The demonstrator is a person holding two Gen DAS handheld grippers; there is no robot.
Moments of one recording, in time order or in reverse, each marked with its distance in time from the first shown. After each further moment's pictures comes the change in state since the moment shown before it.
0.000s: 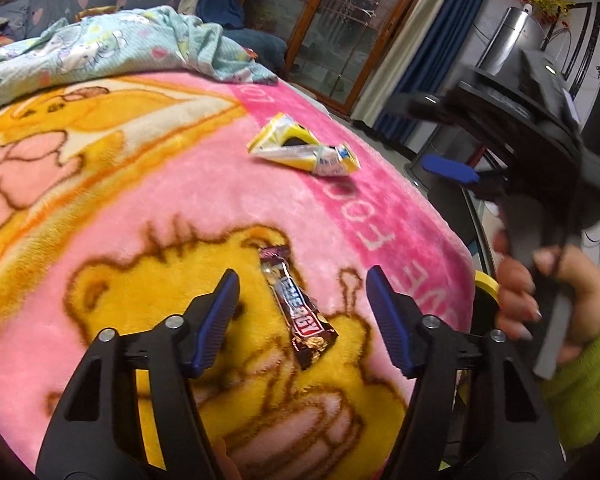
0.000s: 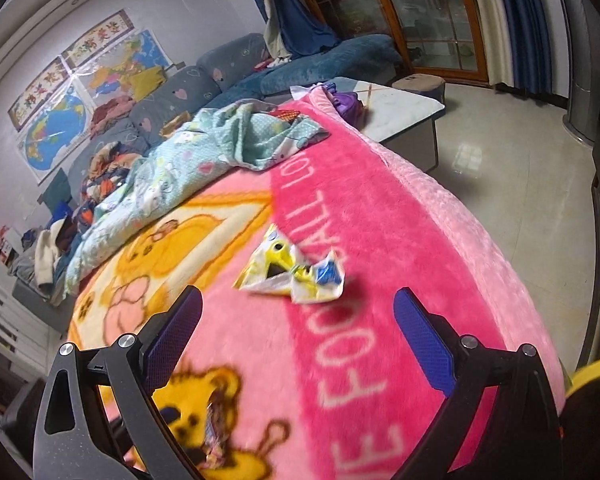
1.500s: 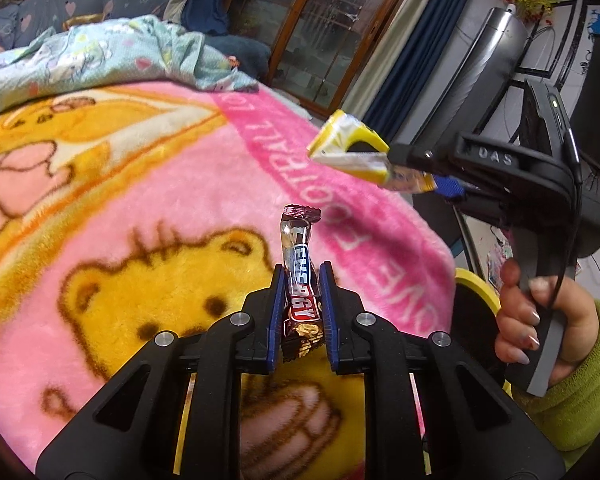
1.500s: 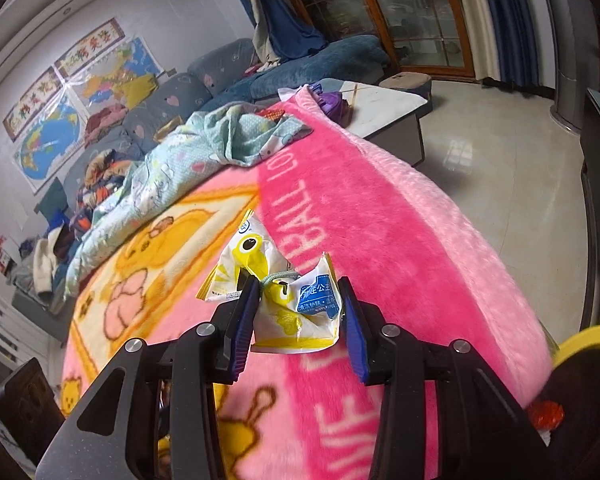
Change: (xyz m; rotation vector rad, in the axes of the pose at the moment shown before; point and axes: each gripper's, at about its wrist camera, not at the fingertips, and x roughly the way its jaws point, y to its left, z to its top) left arm -0.016 -0.011 0.000 0.031 -0.037 -0.049; right arm -0.038 -0.013 -0.025 0.042 -0.023 -0.011
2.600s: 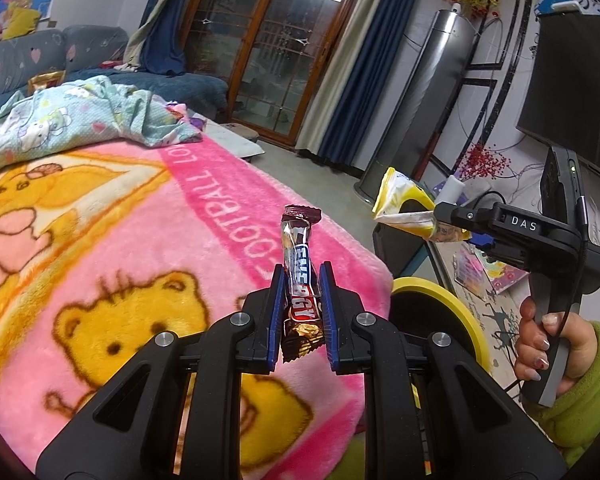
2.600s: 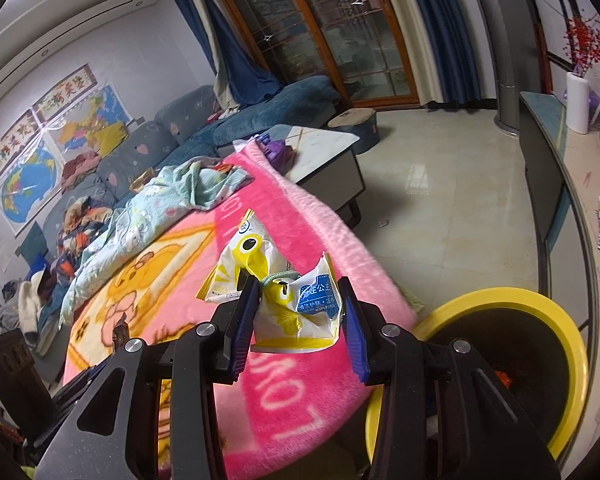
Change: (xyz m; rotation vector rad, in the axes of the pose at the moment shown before) left arm -0.038 -0.057 0.009 0.131 -0.093 -0.095; right arm -0.124 -0.049 -0.035 0.088 -0.159 -0.123
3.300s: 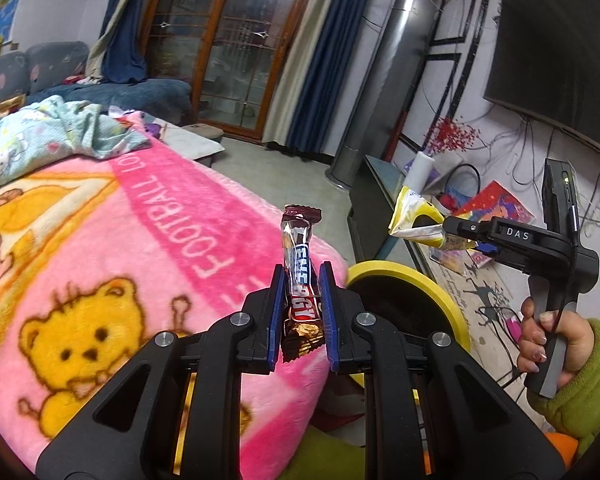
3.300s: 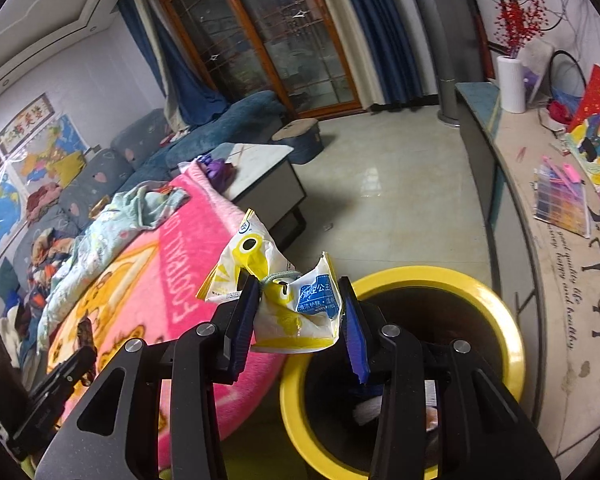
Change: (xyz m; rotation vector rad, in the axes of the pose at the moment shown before) left arm 0.019 -0.053 -0.005 0.117 0.038 -0.080; right arm -0.055 -0.072 -0.025 0.109 -0.058 -0.162
